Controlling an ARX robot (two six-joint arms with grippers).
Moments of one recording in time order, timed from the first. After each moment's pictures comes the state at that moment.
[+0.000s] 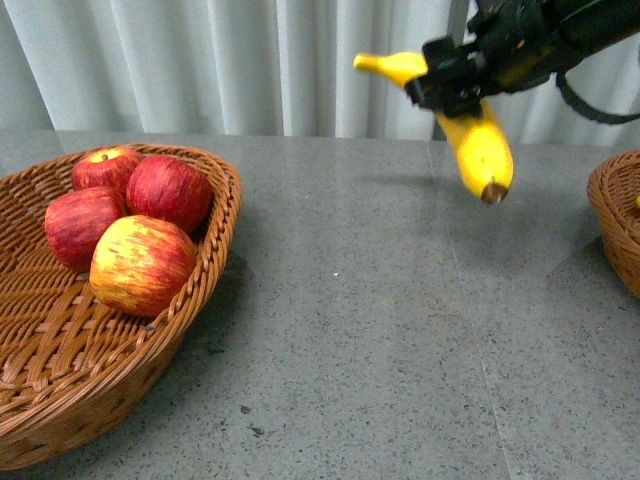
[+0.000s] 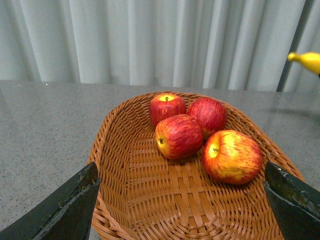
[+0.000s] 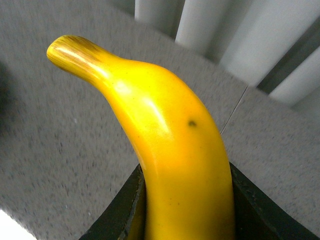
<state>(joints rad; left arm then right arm) 0.00 0.01 0.01 0.00 0.00 -0.01 0.26 2.02 1.55 -0.04 -0.16 -0.25</state>
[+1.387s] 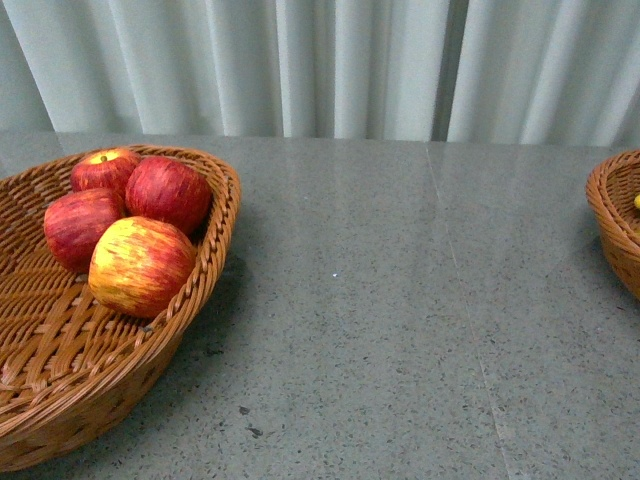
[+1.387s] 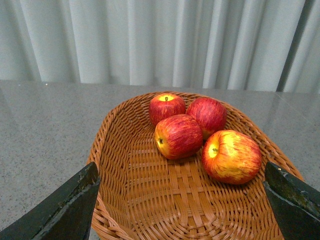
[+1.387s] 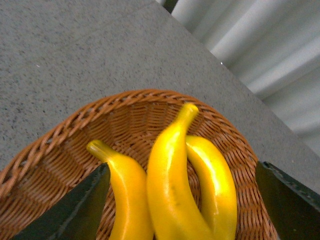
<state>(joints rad) 0.00 0.01 0.01 0.00 0.00 -0.01 -0.22 1.49 1.02 -0.11 -0.44 -0.79</state>
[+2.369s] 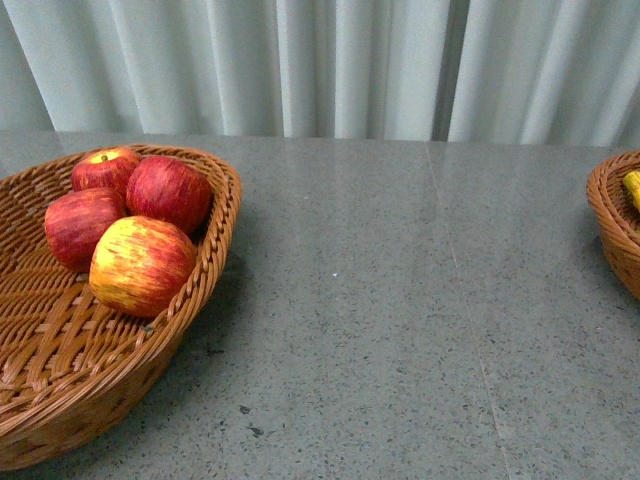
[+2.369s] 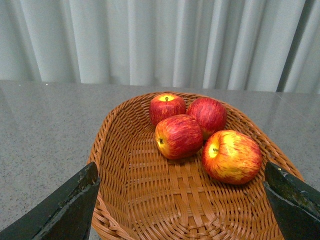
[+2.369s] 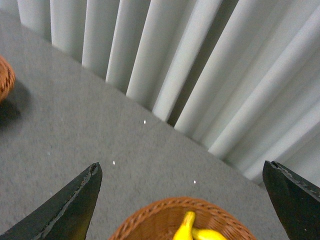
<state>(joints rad) 0.00 0.01 0.01 0.00 0.00 -0.01 -0.15 1.30 0.95 0.12 -0.58 -0.48</state>
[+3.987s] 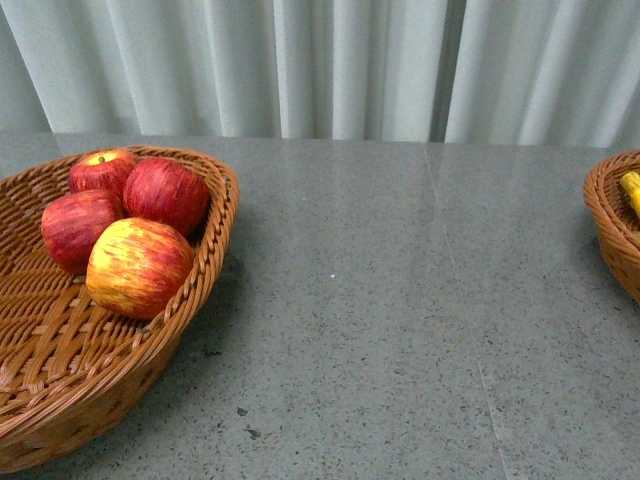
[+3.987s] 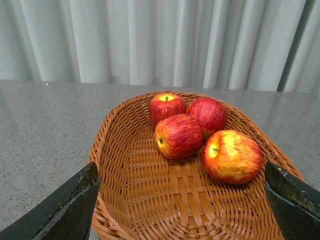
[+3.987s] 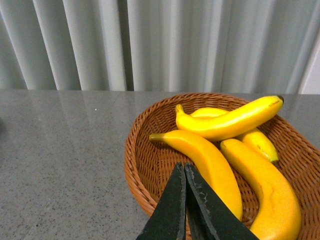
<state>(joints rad) 0.00 0.01 0.01 0.00 0.00 -0.01 0.00 0.00 0.01 0.00 0.00 0.00</state>
